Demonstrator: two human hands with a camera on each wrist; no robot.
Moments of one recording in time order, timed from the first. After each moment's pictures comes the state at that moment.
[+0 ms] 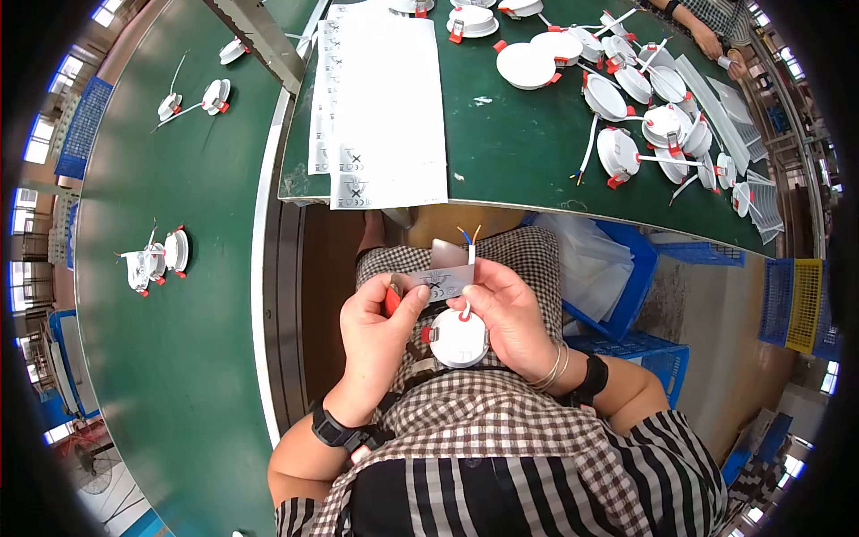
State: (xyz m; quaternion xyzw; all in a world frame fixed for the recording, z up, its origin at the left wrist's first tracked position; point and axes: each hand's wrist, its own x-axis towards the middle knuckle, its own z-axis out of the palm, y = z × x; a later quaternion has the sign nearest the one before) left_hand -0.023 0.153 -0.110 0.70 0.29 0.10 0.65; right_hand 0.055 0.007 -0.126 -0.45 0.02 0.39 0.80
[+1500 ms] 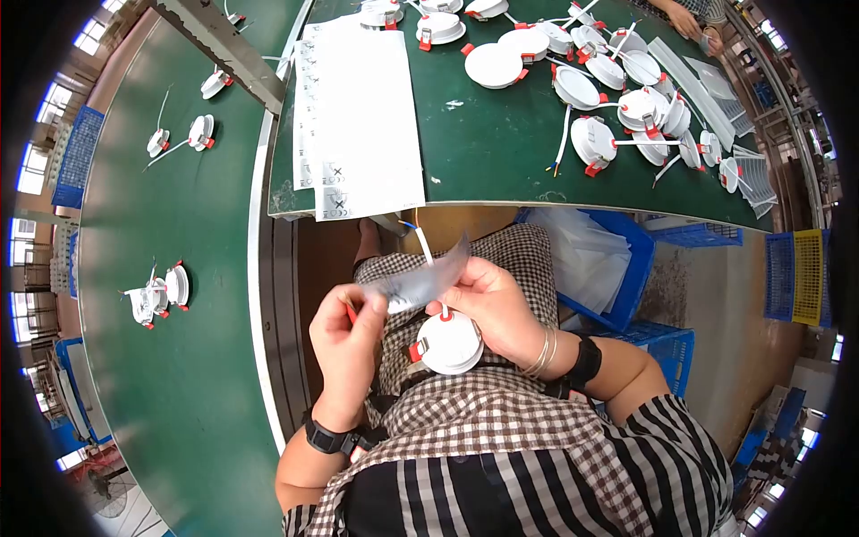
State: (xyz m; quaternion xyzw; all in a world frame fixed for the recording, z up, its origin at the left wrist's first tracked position) left_hand -0.022 0.163 -0.093 0.58 0.30 0.14 0.74; right_hand 0.072 0.013 -0.124 -0.46 0.00 0.44 0.78
